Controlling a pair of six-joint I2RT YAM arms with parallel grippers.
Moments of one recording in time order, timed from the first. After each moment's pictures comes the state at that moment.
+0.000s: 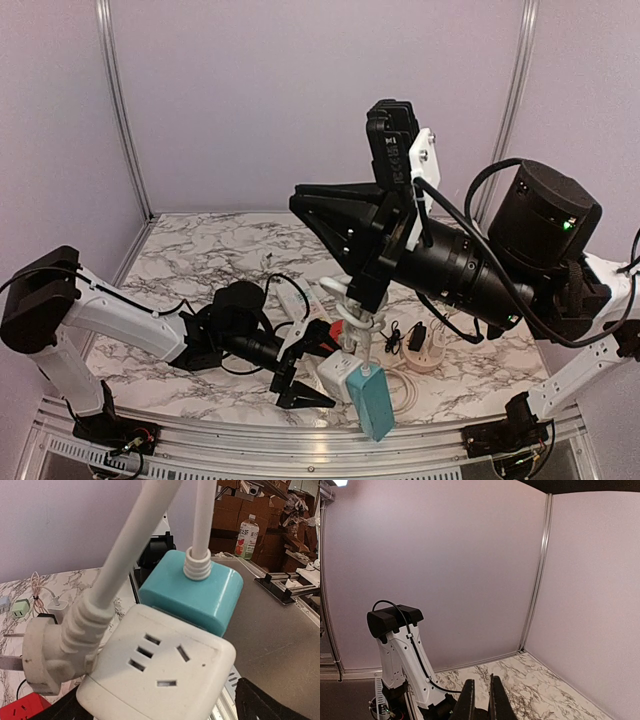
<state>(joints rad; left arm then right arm) -1.12 1.65 0.72 0.67 0.73 0.12 1.61 1.28 1.42 0.04 0.47 -0.20</state>
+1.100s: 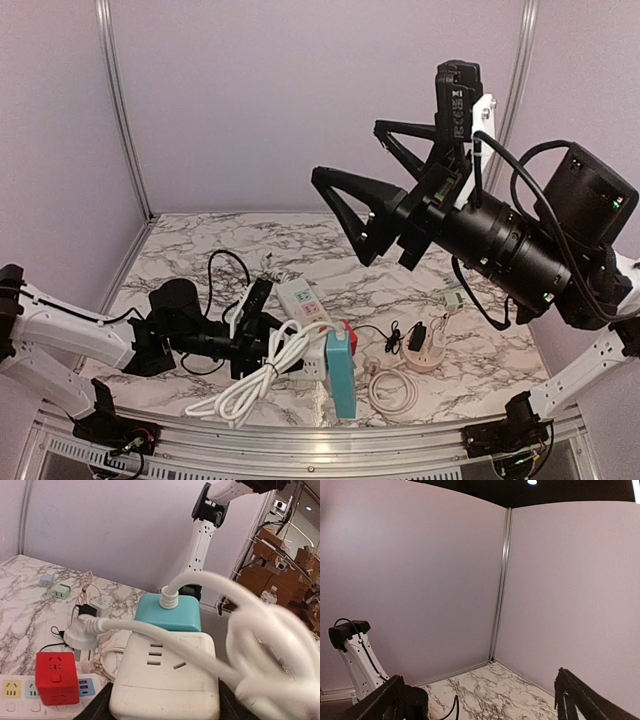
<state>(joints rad) -1.04 1.42 0.49 0.85 0.65 -0.31 1.61 1.21 1.42 0.09 0.61 -0.27</state>
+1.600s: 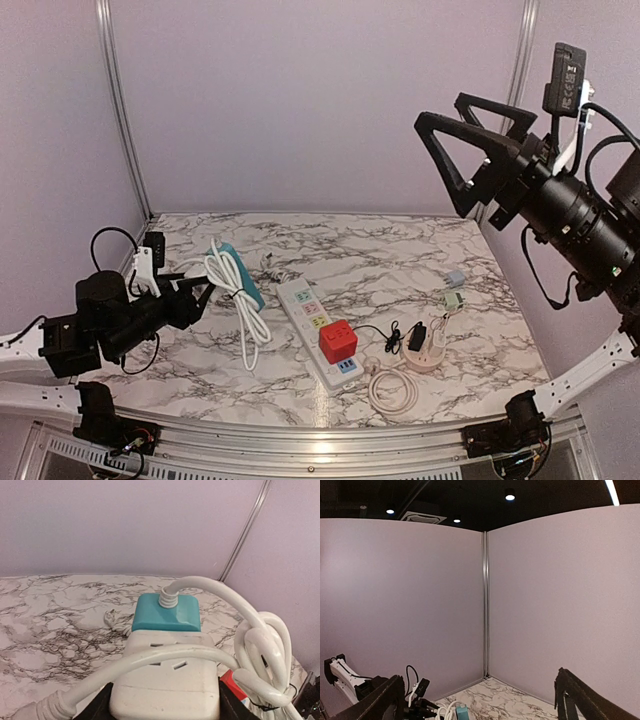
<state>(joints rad) -1.04 0.67 0.46 0.06 -0.44 -0.43 1.61 1.02 1.37 0.11 0.67 -0.27</state>
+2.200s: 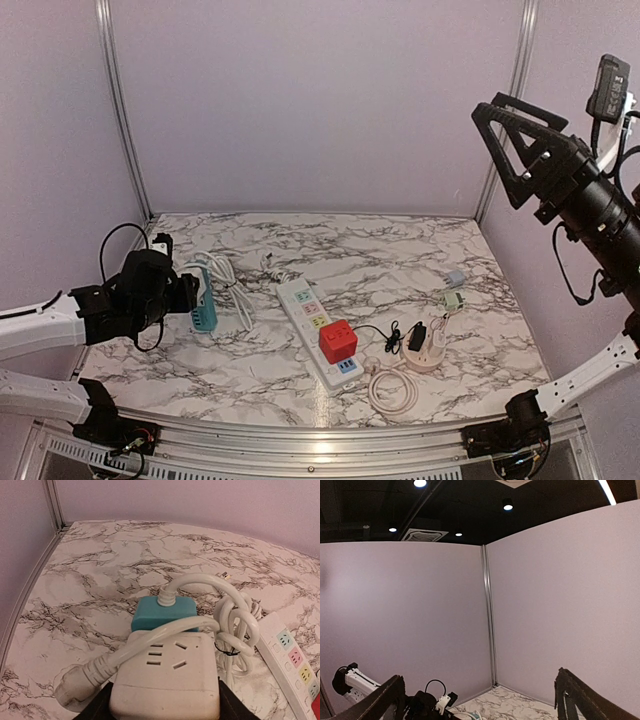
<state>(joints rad) -0.73 1.00 0.57 -0.22 -0.54 -0.52 1.61 0.90 1.31 0.12 0.64 -0.24</state>
